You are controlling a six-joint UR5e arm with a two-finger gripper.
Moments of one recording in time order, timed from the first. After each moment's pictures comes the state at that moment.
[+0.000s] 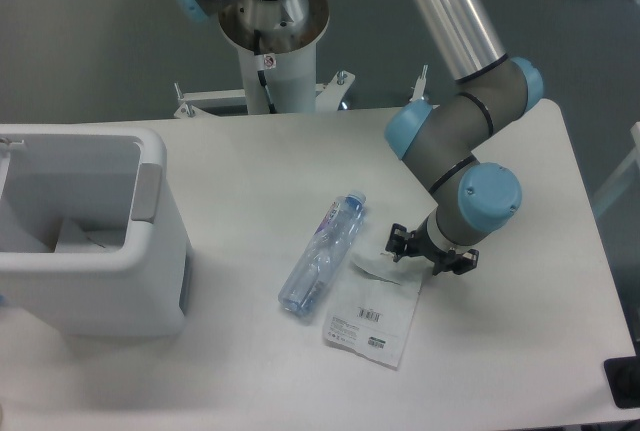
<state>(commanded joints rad) 2.64 -2.17 -1.57 -1.14 1.51 0.94</state>
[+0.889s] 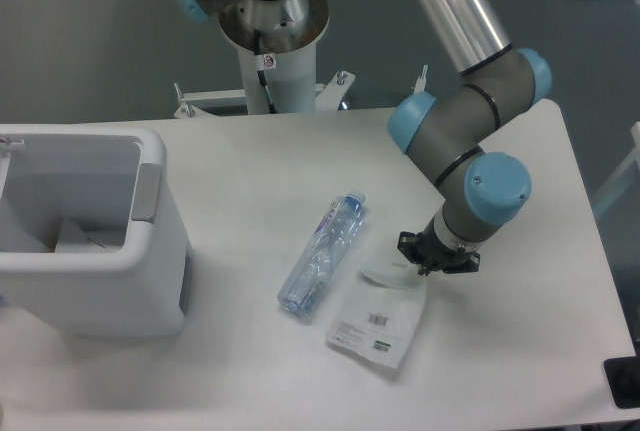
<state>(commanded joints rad) 2.67 -2.10 -1.47 -1.15 1.49 0.90</state>
